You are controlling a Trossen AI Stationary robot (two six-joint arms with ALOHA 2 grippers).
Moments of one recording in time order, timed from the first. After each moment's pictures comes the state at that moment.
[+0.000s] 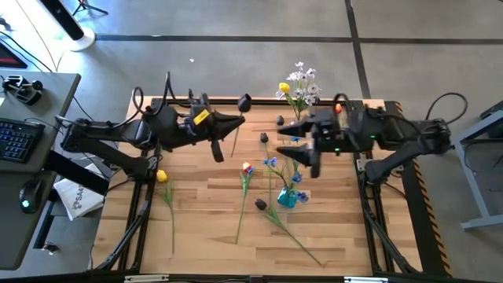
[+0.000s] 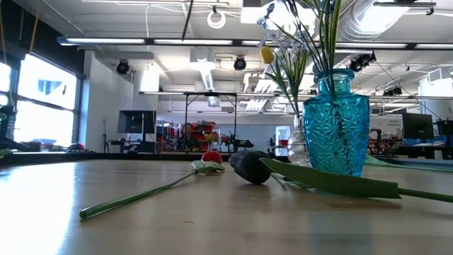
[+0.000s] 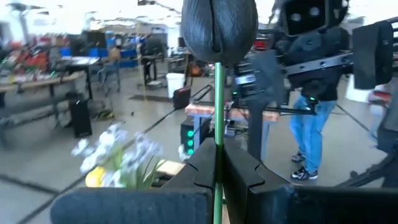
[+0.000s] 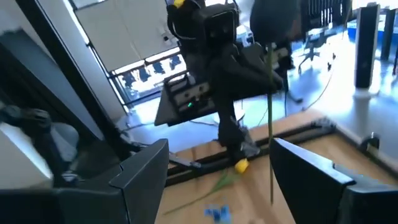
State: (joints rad) left arm -0.10 1.26 1.33 -0.01 -0.40 0.03; right arm 0.24 1.35 1.69 -0.47 0.29 0.32
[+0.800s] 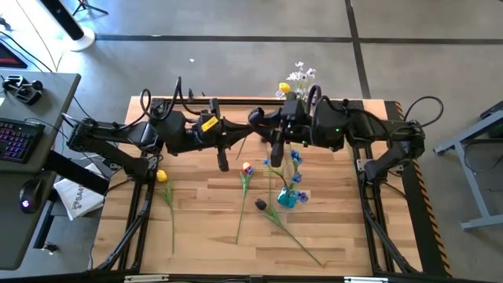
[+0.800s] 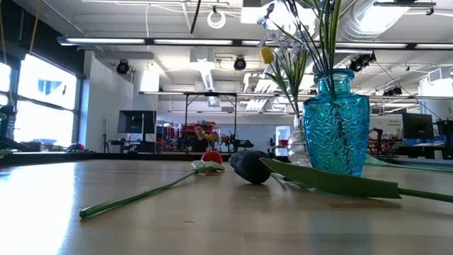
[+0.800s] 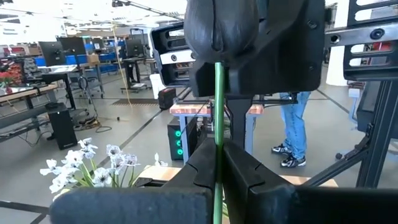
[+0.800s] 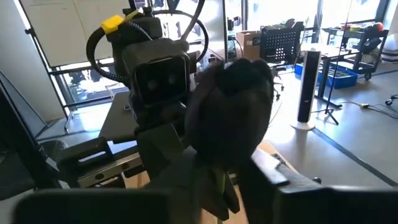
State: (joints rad) left arm -0.15 1.34 1.42 -0.03 -0.37 0.08; right arm 0.18 1.62 2.02 -0.50 0.41 0.13
